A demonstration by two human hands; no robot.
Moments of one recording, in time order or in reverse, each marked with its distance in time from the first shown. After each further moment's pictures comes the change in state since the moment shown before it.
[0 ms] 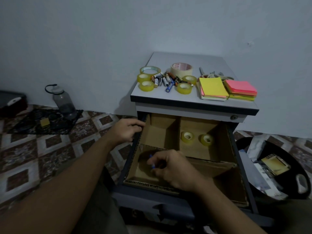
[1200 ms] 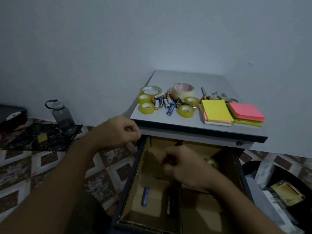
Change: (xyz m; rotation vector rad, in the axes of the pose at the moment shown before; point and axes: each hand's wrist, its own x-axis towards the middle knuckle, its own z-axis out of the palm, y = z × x) left_hand 0.003 0.069 -0.063 0.319 -0.064 0.173; right_hand 0.036 -0.023 -0.077 -0.037 -0.022 0.004
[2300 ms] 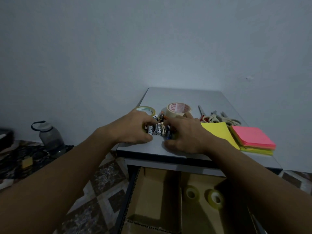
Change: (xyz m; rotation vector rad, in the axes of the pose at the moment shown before) left_hand 0.137 0.028 -0.014 0.362 0.054 0.308; right_hand 0.120 0.025 -0.110 -0.610 0.341 -0.110
